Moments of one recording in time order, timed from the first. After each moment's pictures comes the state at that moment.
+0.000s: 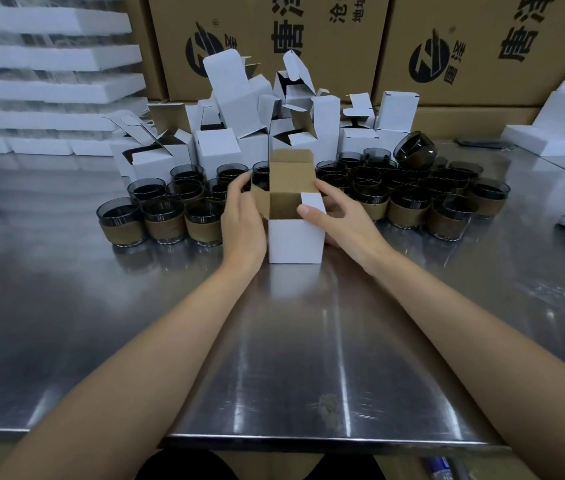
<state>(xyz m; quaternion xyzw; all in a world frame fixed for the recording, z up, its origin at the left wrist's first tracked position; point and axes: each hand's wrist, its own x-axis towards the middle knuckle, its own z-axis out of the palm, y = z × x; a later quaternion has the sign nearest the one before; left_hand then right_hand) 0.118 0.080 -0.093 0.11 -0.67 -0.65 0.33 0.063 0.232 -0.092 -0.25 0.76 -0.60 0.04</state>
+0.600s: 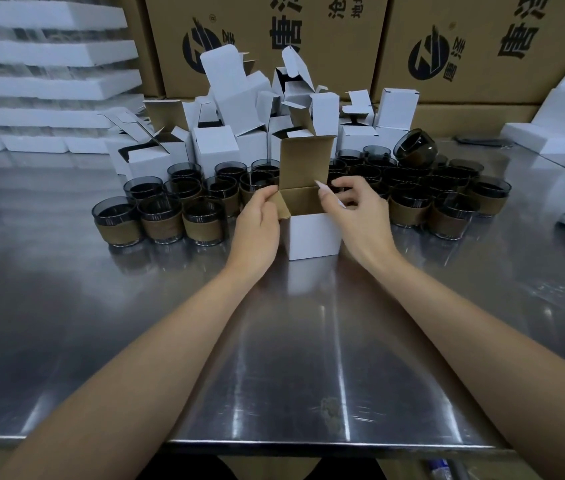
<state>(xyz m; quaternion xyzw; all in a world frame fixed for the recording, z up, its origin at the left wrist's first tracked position) 0.115 0.082 -0.101 0.05 -0.79 -0.56 0.25 0.067 0.232 -0.086 -0.17 0.79 -0.58 -0.15</state>
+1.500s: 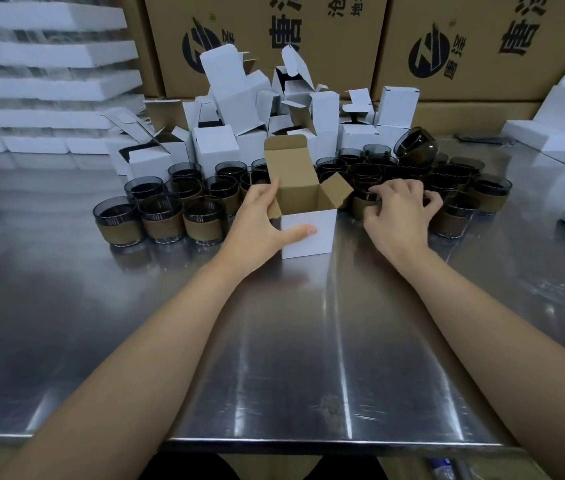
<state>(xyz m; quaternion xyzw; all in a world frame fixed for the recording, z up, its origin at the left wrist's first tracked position) 0.112 0.062 -0.101 -0.04 -0.87 -0.45 0.21 0.034 0.273 -0.097 -0.10 0.93 -0.19 -0.28</state>
